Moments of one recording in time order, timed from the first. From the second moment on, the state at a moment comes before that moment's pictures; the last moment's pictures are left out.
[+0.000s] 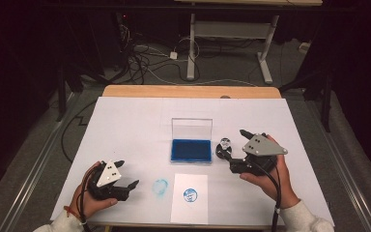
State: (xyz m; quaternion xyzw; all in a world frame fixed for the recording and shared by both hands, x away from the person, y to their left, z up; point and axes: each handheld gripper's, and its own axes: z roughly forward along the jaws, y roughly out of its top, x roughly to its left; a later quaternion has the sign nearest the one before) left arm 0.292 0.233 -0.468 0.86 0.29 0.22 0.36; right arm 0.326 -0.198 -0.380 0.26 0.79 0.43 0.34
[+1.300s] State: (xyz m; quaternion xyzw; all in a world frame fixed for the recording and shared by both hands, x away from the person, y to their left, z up) left arm 0.292 0.232 -0.468 0.86 0.29 0.23 0.35; right arm 0.298 -0.234 -0.420 0.25 0.78 0.45 0.36
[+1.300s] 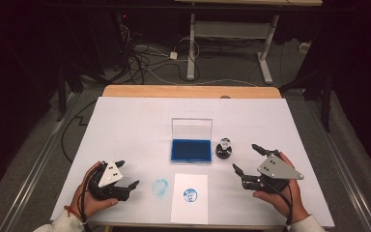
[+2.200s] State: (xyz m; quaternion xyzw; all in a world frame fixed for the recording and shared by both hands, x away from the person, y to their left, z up) left arm 0.289 0.230 -0.464 0.86 0.28 0.25 0.35; right arm 0.278 -0.275 -0.458 0.31 0.78 0.43 0.34
